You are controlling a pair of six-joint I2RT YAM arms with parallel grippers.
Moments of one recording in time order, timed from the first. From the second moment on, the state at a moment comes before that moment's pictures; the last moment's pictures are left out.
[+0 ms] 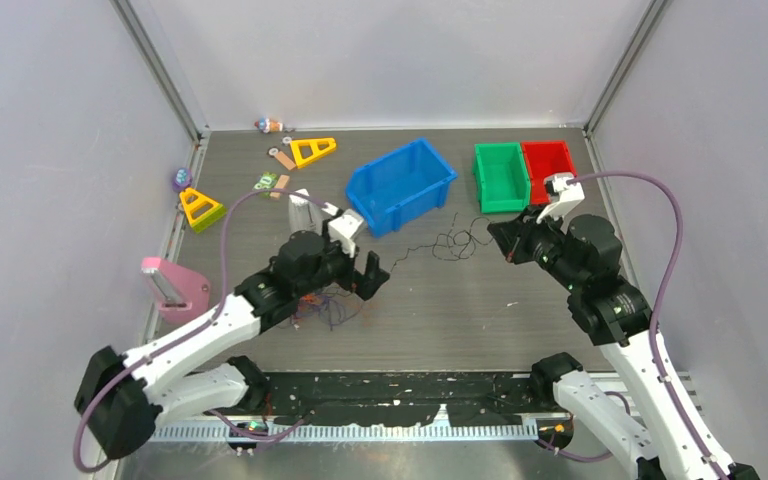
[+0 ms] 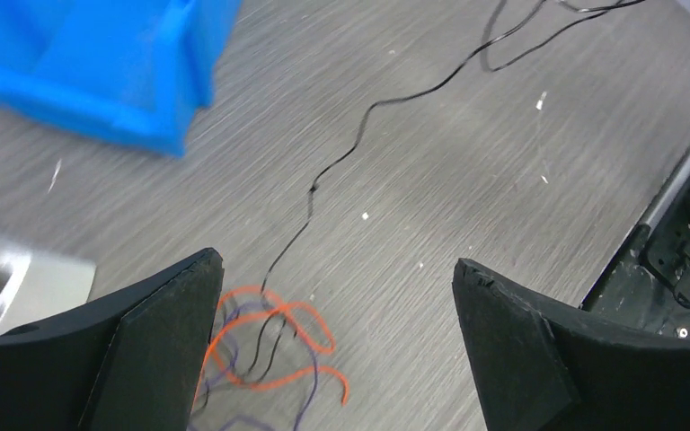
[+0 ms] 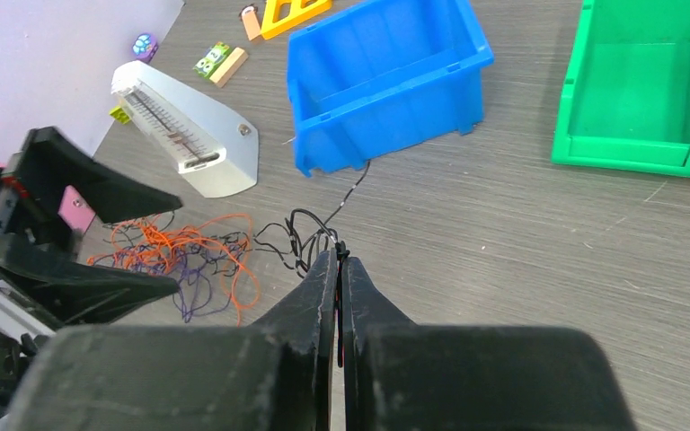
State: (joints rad) left arm -0.74 0.96 0.62 -0.04 0.09 -0.18; right arm 0.34 0.67 0.88 -0.46 -0.12 0.34
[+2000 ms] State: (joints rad) left arm -0.51 0.98 0.86 -0.15 0.19 -0.41; right arm 0.34 0.57 0.67 -0.36 0.02 0.36
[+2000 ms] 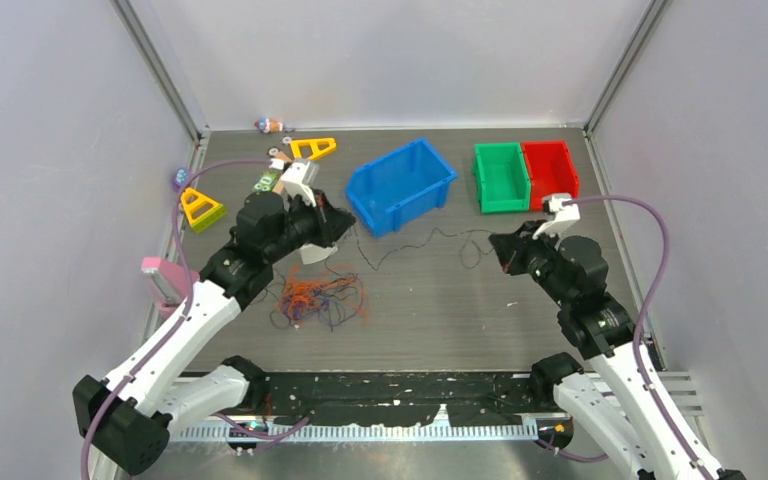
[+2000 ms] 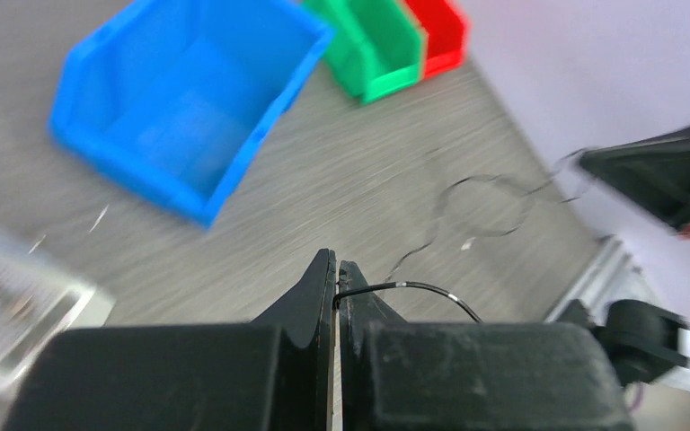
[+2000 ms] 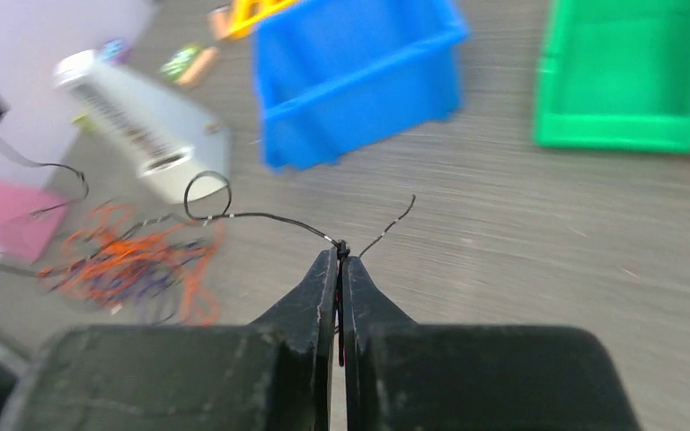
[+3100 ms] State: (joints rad) left arm -0.73 1.15 0.96 -0.26 0.15 -0.36; right arm 0.40 0.62 0.53 -0.03 -0.41 0.36
